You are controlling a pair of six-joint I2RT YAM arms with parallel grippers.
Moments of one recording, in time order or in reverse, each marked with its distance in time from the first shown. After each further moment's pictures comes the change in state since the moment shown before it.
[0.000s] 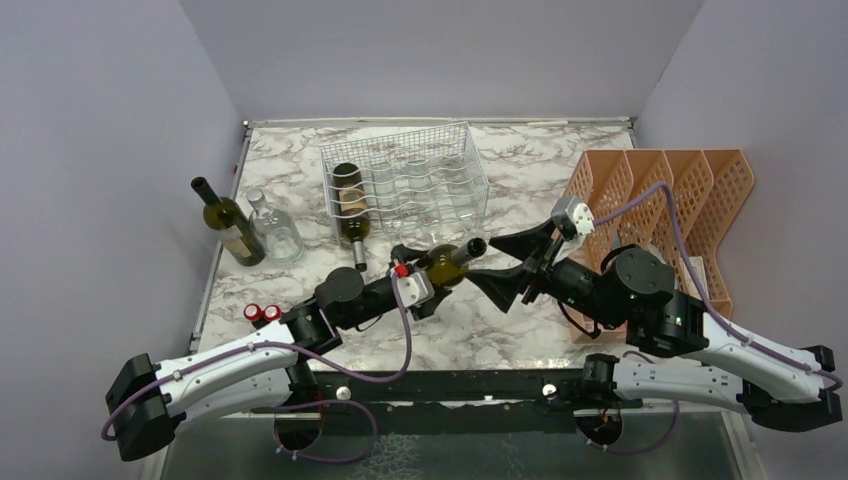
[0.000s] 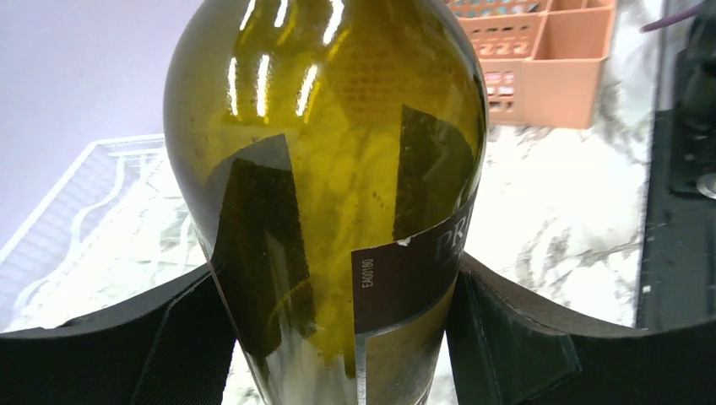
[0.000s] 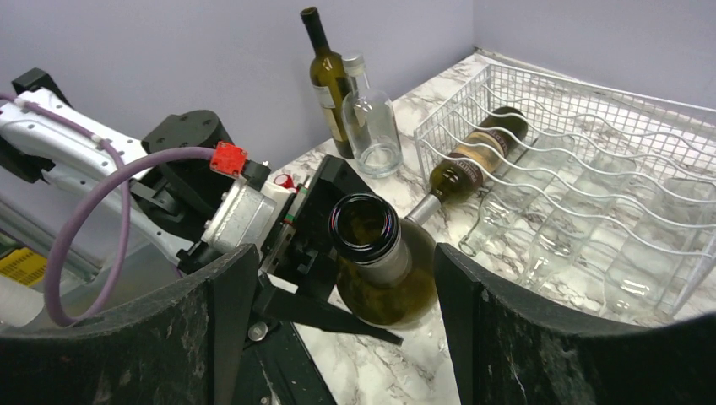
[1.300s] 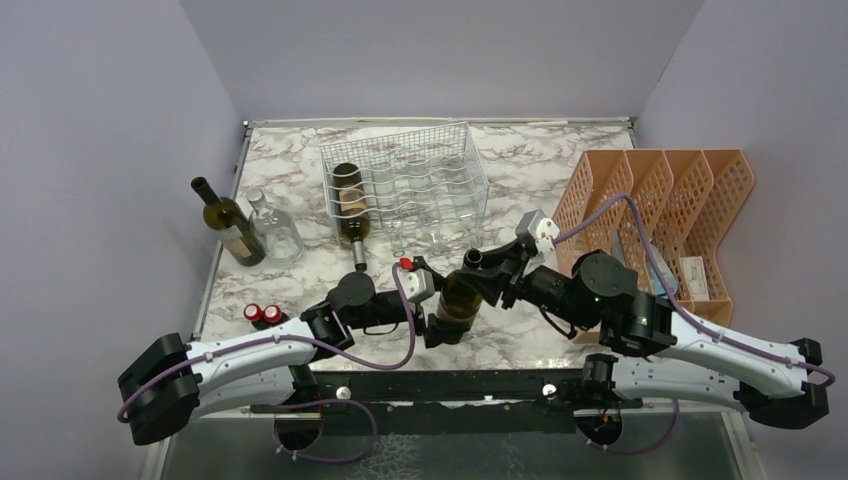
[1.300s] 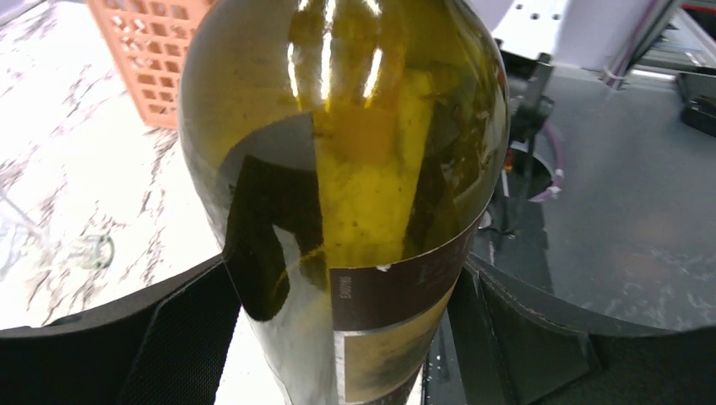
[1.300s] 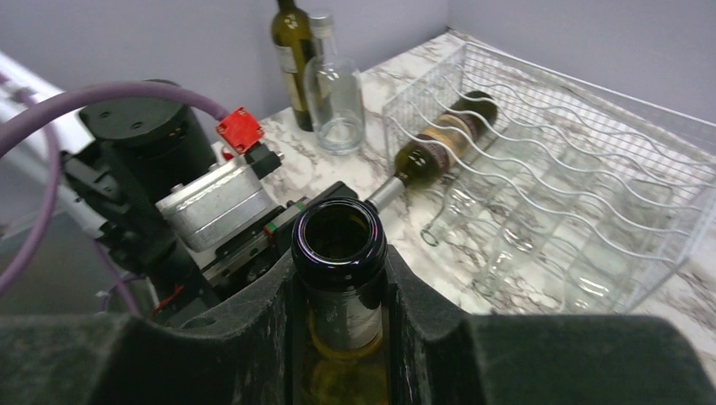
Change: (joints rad) left arm -0.002 0.147 -0.041 0.194 0.239 -0.387; right arm 0.000 0.058 -0.091 0.098 -0.013 -0.118
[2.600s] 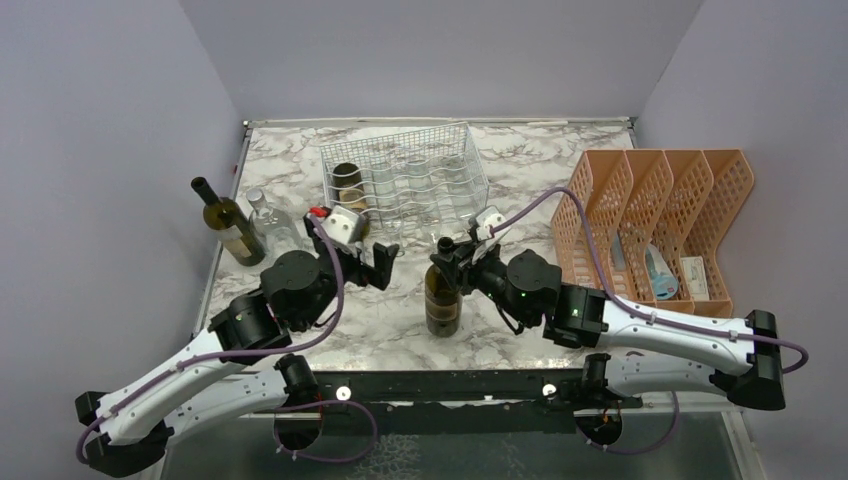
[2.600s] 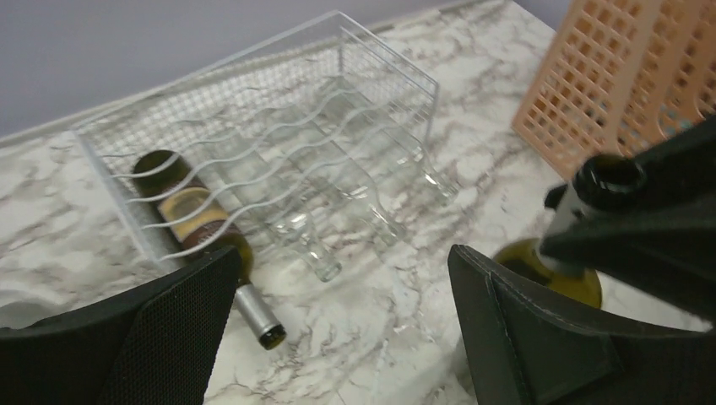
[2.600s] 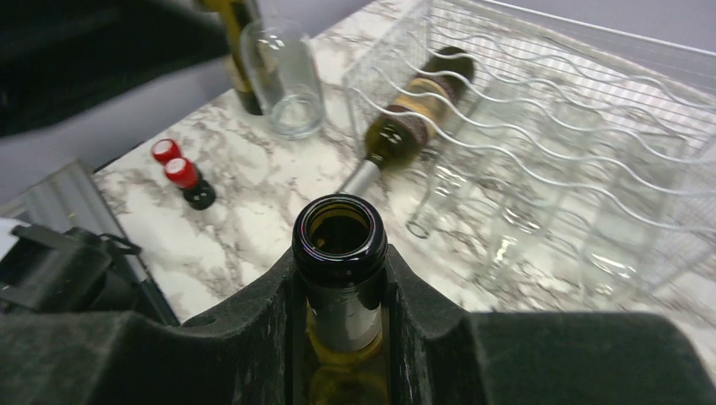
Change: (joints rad) left arm 0.006 -0.328 0.517 -0.954 -0.914 -0.022; right arm 0.005 0.270 -0.051 0.215 0.224 0.051
